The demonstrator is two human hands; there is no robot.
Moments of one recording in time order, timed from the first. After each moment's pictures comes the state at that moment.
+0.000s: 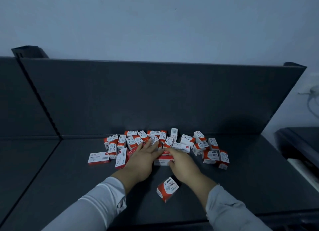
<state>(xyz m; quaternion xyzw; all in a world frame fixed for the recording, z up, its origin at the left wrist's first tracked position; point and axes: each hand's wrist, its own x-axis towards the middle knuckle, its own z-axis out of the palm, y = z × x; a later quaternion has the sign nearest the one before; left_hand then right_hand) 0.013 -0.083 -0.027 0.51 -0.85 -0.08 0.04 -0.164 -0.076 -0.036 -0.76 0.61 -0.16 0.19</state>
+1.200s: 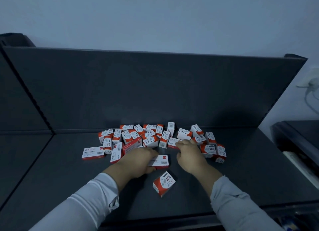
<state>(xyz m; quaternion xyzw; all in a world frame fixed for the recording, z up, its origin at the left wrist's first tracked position) 0.014 -0.087 -0.030 0.47 -0.87 -0.15 0.02 -0.196 -0.088 -0.030 -0.75 0.65 -0.06 0.11</state>
